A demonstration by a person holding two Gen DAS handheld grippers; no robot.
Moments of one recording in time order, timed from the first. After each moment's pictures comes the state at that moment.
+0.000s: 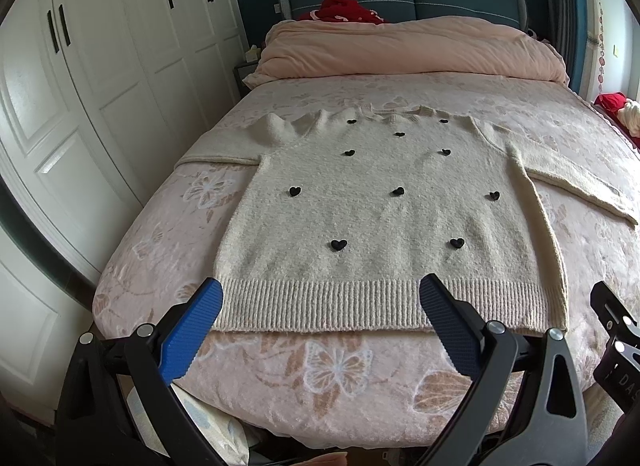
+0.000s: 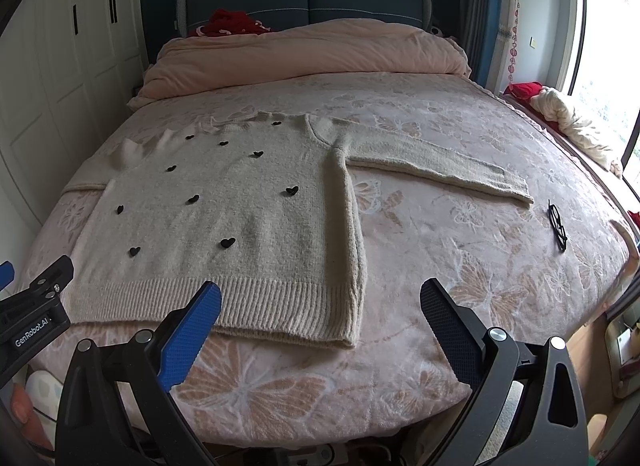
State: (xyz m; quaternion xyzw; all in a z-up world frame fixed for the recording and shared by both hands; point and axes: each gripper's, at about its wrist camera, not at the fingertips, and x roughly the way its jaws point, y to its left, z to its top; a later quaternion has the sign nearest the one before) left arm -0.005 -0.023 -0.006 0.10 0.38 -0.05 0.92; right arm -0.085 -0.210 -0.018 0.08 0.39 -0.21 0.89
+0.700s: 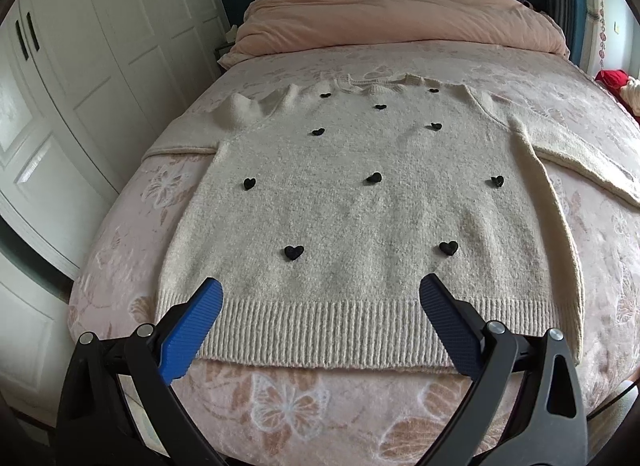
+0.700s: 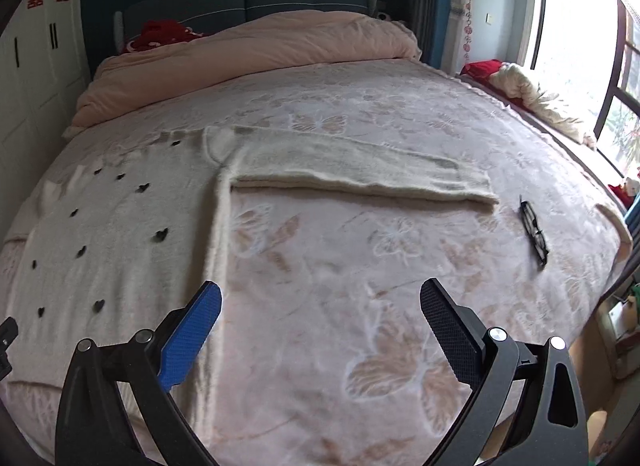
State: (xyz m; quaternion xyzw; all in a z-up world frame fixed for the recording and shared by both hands) left arm 0.050 -0.082 -0.049 0.13 0.42 -0.05 0.90; right arm -0.055 -0.363 -0.050 0.10 0.39 -0.29 0.87
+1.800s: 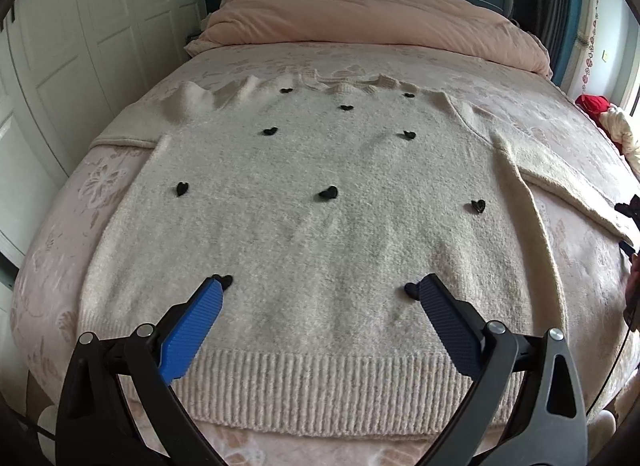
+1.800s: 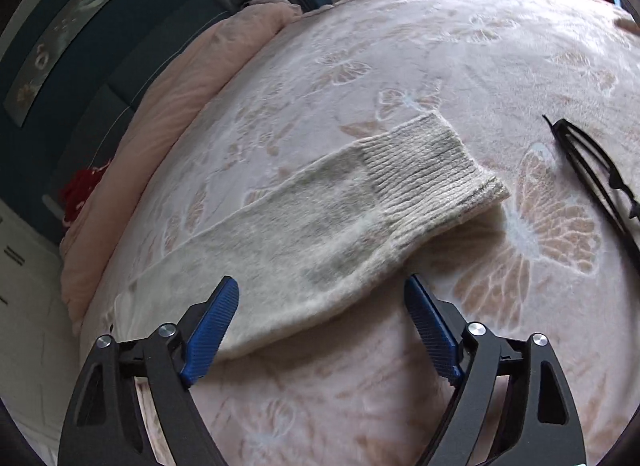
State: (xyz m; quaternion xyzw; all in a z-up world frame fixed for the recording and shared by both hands) left arm 0.094 -0.103 -0.084 0.06 0.43 -0.12 0.89; right arm -0.026 -0.647 -0.157 0.43 0.28 -0.33 0.79
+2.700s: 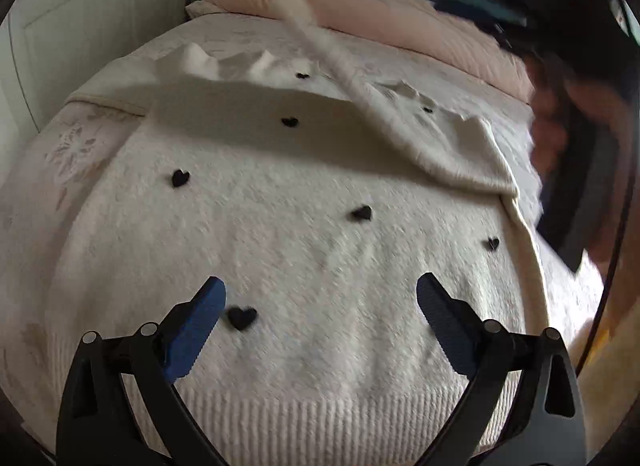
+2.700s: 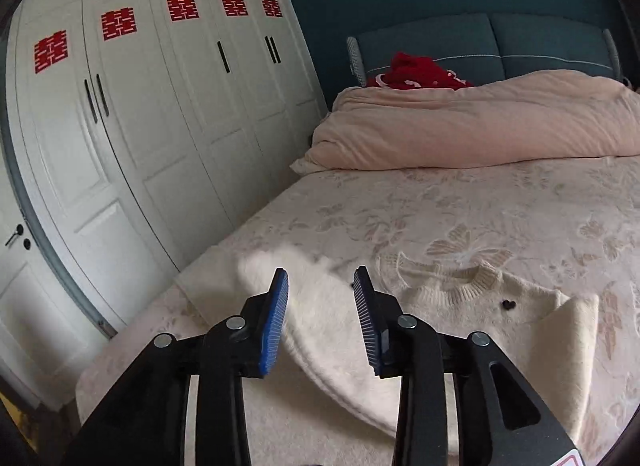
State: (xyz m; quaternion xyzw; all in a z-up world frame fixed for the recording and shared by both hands) left arm 0.165 -0.041 -0.095 -0.05 0.46 -0.15 0.87; right arm 0.252 -0.240 -0.013 0.11 0.27 0.13 0.95
